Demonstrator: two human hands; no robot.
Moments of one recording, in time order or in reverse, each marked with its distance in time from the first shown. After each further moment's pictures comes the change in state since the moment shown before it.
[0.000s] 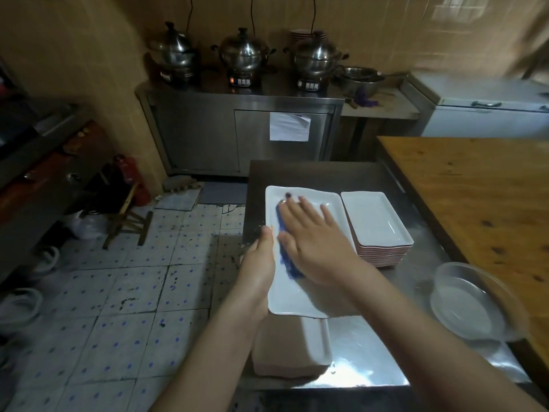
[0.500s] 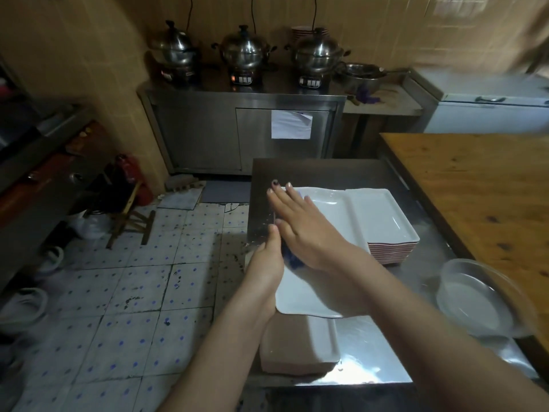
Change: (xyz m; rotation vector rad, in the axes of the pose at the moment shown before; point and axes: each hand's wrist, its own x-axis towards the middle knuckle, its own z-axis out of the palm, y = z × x) left_hand -0.005 0.002 -0.002 0.155 0.004 0.009; right_hand 0.024 -0.013 -0.003 0.226 0.001 -0.102
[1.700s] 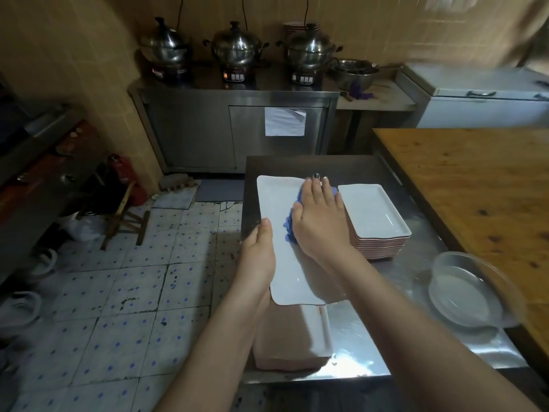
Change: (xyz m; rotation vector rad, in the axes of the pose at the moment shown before) left_hand 0.001 0.000 0.004 -0.084 0.033 0.141; right_hand 0.004 0.025 0.015 -0.166 0.179 0.452
